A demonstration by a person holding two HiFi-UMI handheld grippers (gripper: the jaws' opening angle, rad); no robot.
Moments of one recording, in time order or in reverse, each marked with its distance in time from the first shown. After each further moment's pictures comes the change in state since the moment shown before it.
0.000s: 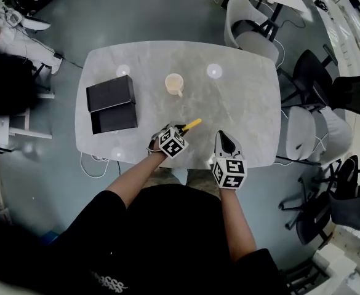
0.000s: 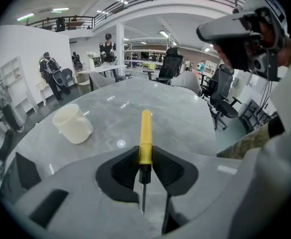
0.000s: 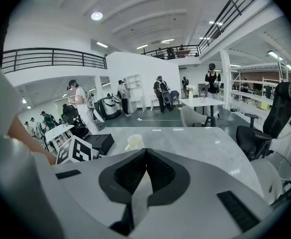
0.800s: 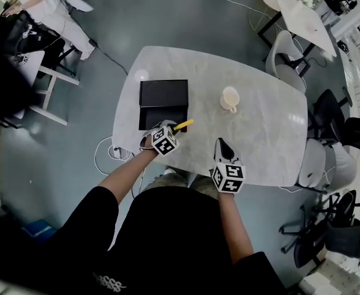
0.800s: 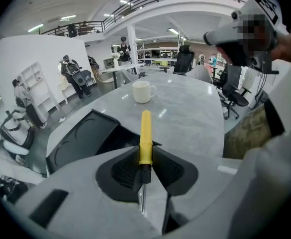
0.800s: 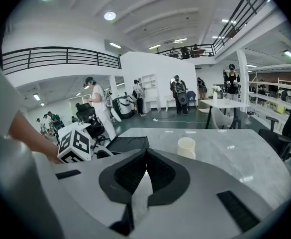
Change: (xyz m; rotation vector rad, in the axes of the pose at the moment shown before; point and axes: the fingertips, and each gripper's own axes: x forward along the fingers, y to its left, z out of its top) left arm -0.169 0.150 -0.179 -0.011 0.025 0.172; right arm 0.052 0.231 0.004 -0.063 -0.010 0.120
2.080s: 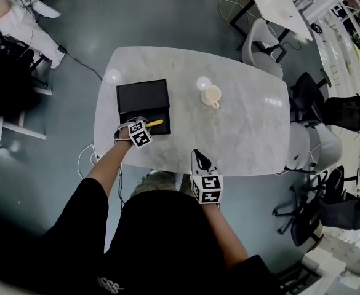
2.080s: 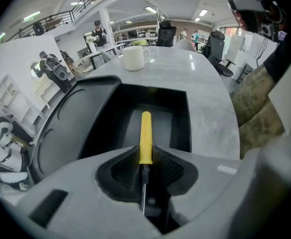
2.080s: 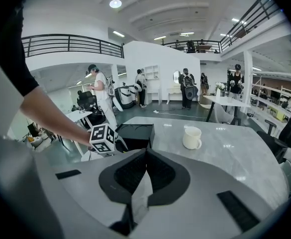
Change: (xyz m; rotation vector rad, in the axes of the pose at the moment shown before) left arm 0.057 0.059 -0.085 0.230 0.201 -0.116; right arm 0.000 0.054 -0.034 -0.062 0.105 -0.012
